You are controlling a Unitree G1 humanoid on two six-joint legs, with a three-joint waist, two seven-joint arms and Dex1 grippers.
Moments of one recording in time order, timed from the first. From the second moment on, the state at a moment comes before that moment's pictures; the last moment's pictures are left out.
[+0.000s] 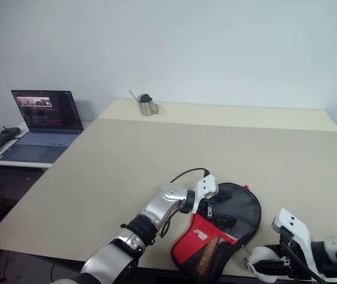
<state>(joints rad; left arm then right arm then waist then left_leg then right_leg) -0.75 0.00 -0.39 0.77 -0.01 -0.03 -1.07 0.24 -0.99 -0.35 -0.70 0.78 1.16 0.94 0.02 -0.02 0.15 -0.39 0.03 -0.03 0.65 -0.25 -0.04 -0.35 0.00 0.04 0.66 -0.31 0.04</state>
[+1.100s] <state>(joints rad) -0.50 0.54 -0.20 -0.07 -0.27 0.36 -1.19 -0.22 -0.72 -0.11 -0.23 0.57 1.02 0.56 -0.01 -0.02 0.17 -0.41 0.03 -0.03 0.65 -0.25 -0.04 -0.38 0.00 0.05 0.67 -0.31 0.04</state>
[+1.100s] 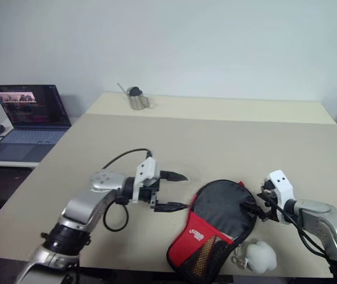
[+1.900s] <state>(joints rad) -0.43 0.55 -0.19 -0.19 -0.28 0.39 -1.12 -0.69 -0.64 0.22 0.13 0.31 0.73 0.82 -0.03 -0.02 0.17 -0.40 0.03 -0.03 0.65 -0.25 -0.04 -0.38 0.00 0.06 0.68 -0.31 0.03</state>
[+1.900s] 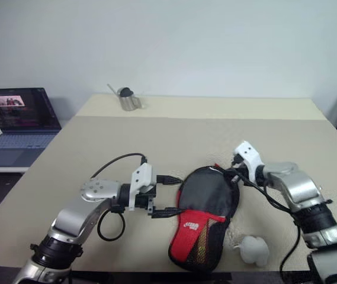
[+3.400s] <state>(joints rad) -0.69 0.28 -0.41 0.40 -0.08 0.05 -1.15 -0.25 -0.76 -0.25 -0.56 0.65 1.25 0.83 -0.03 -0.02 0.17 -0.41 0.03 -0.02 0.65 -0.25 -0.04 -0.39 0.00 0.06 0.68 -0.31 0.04</state>
